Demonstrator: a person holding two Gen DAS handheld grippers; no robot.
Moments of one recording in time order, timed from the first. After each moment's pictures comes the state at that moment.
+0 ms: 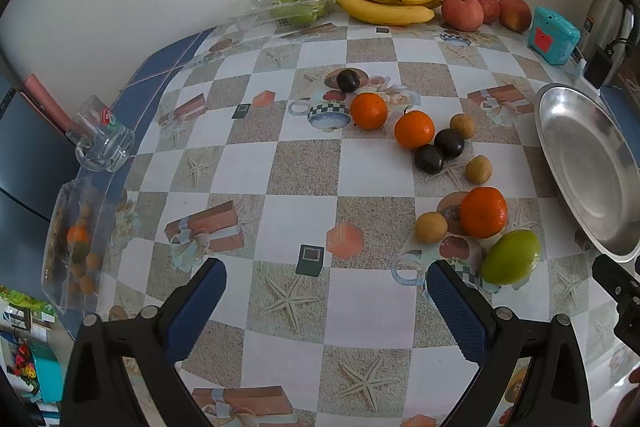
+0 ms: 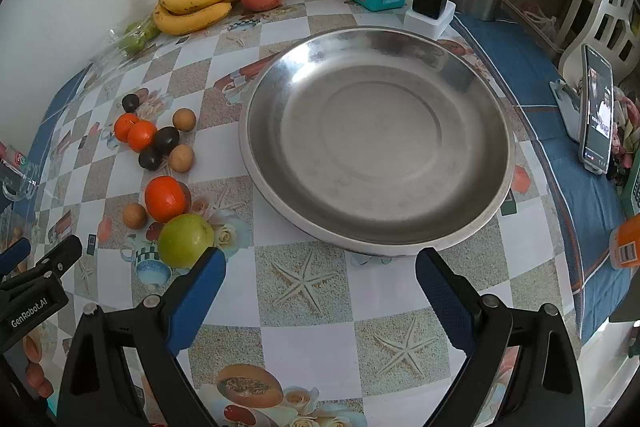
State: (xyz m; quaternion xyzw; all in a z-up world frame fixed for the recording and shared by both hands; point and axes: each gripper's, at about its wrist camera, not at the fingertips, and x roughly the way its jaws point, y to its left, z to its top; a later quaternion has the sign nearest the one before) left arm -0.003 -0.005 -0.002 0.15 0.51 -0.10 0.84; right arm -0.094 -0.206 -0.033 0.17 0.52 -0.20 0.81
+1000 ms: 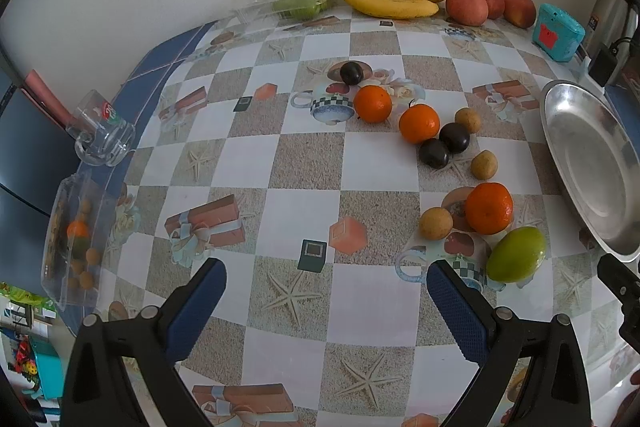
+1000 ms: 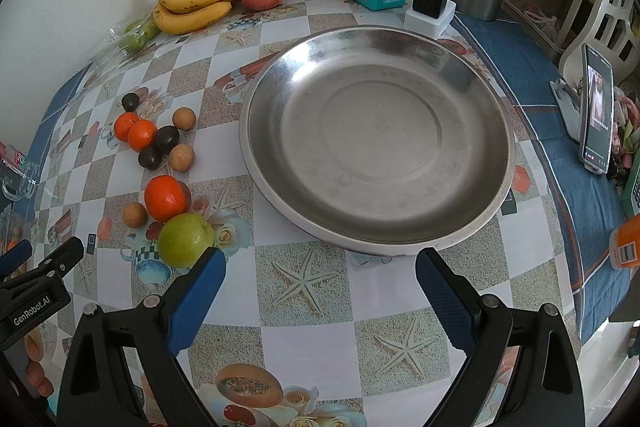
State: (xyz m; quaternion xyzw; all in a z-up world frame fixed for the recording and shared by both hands) left arm 0.000 -0.003 -0.006 0.15 0.52 -0.09 0.84; right arm -0.093 -0.206 -0.032 0.17 0.52 -0.20 0.81
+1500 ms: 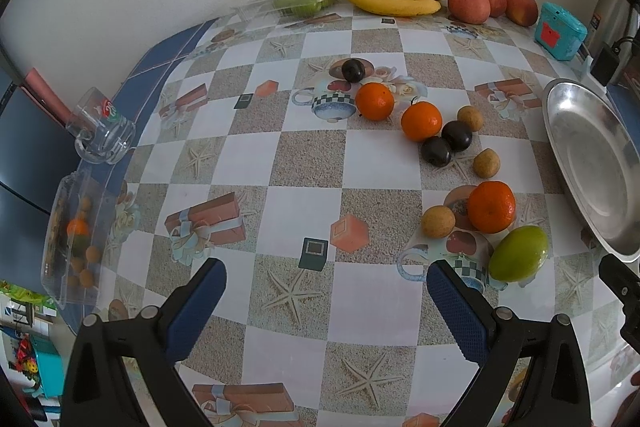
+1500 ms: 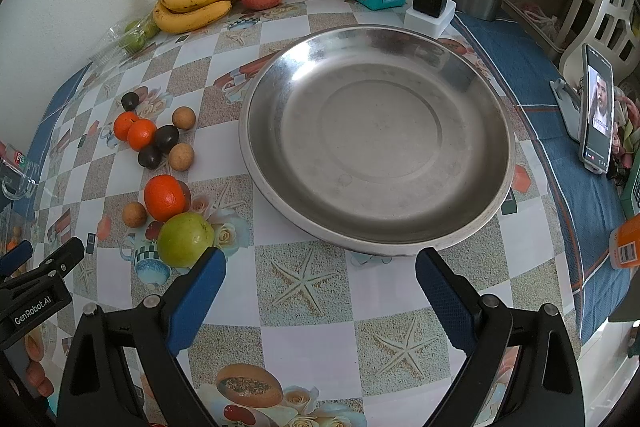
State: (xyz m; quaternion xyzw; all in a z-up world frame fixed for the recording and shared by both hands) left arm 0.000 -0.002 -0.008 0.15 0.52 -0.09 0.84; right arm -0.093 -0.205 -0.033 0.17 0.52 -0.20 0.81
